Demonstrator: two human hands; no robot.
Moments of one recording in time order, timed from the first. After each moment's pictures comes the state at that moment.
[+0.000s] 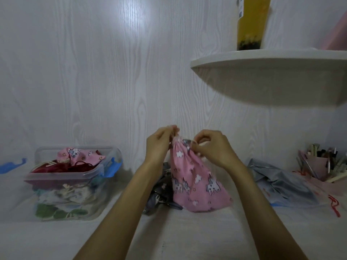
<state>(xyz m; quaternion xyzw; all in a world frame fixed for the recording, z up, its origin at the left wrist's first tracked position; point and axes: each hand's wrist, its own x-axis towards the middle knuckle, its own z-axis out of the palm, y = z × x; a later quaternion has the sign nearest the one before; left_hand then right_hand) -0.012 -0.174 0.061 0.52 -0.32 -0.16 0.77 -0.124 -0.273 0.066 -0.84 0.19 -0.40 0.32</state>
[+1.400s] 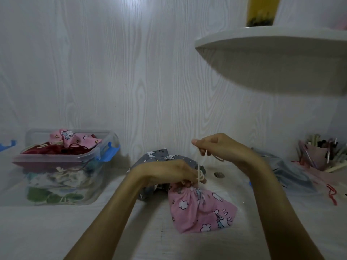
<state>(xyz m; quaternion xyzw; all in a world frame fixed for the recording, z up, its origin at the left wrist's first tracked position) -0.020 -0.150 0.022 0.66 -0.61 -0.35 0.26 -0.150 -0.253 0.061 -0.88 0.25 -0.19 0.36</state>
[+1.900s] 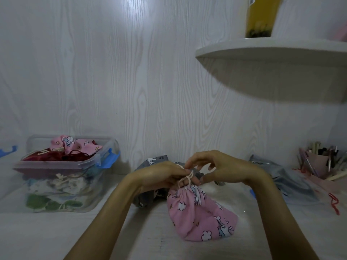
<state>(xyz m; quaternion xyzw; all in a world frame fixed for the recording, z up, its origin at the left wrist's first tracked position) -0.004 -0.146 0.019 0.59 -0.54 -0.45 0.39 -0.152 -0.267 0.048 -0.95 0.12 -0.06 0.29</state>
